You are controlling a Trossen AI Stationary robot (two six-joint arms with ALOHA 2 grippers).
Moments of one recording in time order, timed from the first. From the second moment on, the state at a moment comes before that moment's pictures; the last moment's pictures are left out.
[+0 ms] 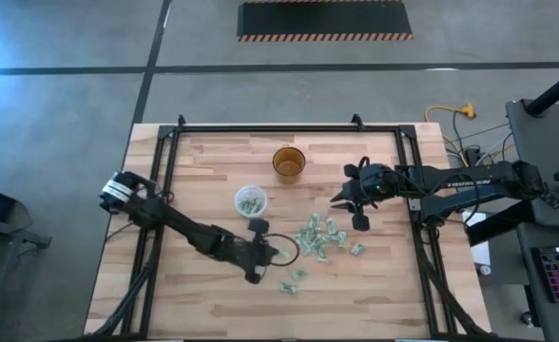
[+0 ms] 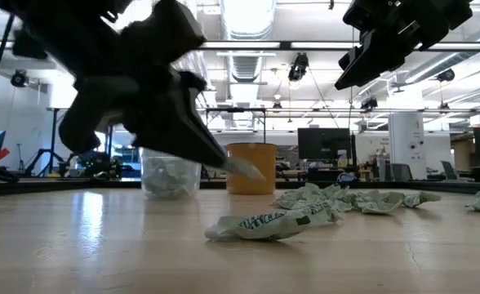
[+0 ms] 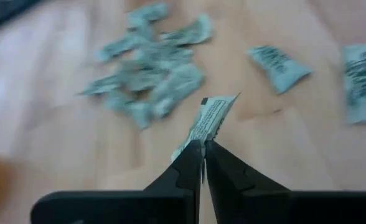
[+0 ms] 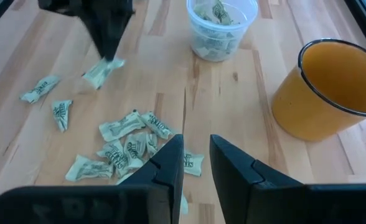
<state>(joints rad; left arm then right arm) -0.43 1.73 0.85 0.19 -0.46 0.08 -0.04 1.05 0.70 -0.33 -0.08 -0.06</state>
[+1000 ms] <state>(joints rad) -0.43 1.49 0.74 -0.37 -1.08 -0.39 -0.04 1.05 0.70 -0.25 -0.08 -0.10</state>
